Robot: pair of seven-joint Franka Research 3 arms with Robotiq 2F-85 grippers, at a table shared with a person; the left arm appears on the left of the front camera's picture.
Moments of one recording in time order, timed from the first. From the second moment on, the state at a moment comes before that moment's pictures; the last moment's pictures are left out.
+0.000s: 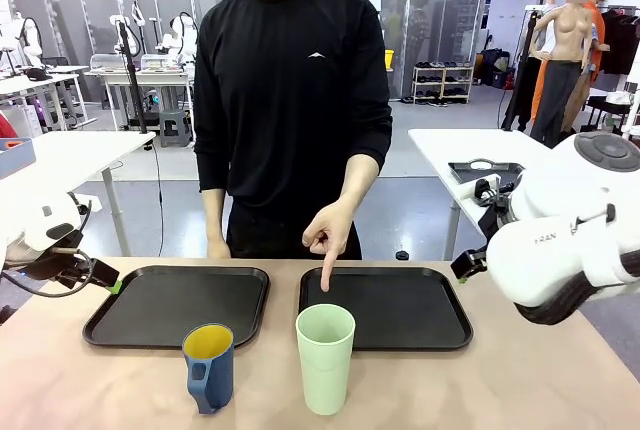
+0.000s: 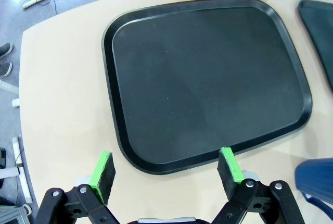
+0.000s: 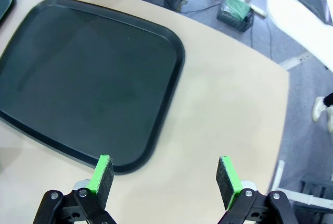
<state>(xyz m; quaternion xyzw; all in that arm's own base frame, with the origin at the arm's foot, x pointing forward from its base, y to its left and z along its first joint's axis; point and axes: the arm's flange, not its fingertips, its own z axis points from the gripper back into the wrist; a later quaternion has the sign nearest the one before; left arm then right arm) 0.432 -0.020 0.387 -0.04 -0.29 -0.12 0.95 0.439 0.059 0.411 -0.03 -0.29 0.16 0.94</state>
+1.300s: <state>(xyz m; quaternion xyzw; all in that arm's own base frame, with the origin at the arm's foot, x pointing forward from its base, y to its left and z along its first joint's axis) 0.432 -0.020 0.387 -0.04 -0.29 -0.12 0.95 0.391 0.031 0.467 -0.11 -0.19 0.39 0.89</state>
